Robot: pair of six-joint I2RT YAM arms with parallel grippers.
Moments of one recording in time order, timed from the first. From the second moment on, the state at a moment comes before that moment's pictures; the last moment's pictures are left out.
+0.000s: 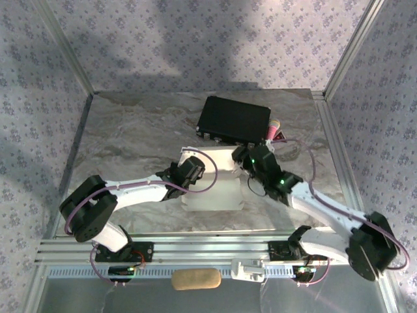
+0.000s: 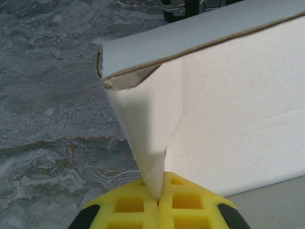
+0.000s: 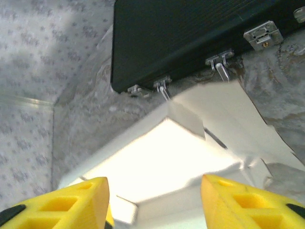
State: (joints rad) left arm -0.90 1.52 0.76 -0.08 -0.64 -0.37; right arm 0.71 1.07 0.63 -0.10 0.24 1.12
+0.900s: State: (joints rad) left arm -0.91 1.51 0.75 -0.08 -0.65 -0.37; right arm 0.69 1.51 0.59 0.11 0.24 0.93
